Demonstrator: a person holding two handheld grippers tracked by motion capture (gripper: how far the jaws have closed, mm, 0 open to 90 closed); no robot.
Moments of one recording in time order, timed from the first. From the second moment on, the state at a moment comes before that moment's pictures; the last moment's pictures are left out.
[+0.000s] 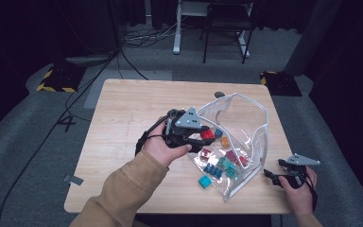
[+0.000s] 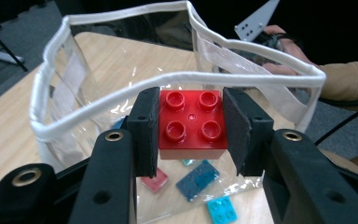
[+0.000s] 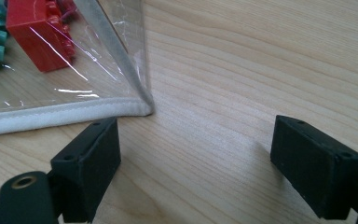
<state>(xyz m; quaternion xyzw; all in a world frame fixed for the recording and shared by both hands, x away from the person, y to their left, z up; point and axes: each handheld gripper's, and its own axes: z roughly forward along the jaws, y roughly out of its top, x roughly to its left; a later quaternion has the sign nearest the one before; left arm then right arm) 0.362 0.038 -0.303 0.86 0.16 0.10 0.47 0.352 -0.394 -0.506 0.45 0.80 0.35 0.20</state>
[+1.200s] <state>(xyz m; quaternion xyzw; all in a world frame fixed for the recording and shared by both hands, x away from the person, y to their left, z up) 0.418 -0.015 -0.277 0.83 0.16 0.11 0.53 0.352 -0.394 -0.506 0.45 0.80 0.35 0.20</state>
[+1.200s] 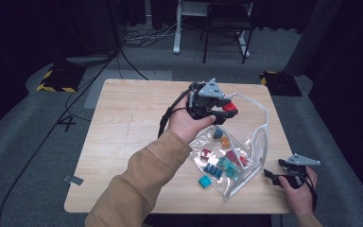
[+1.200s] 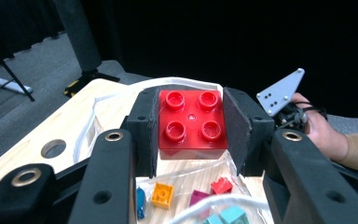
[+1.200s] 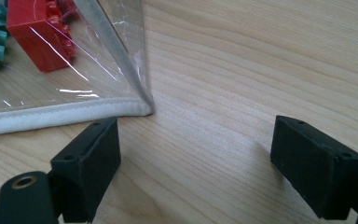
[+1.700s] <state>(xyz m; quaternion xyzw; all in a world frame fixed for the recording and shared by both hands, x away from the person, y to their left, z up) 0.451 -0.040 -0.305 0.83 0.19 0.09 0.52 0.352 -0.394 -0.506 0.45 0.80 0.35 0.20</state>
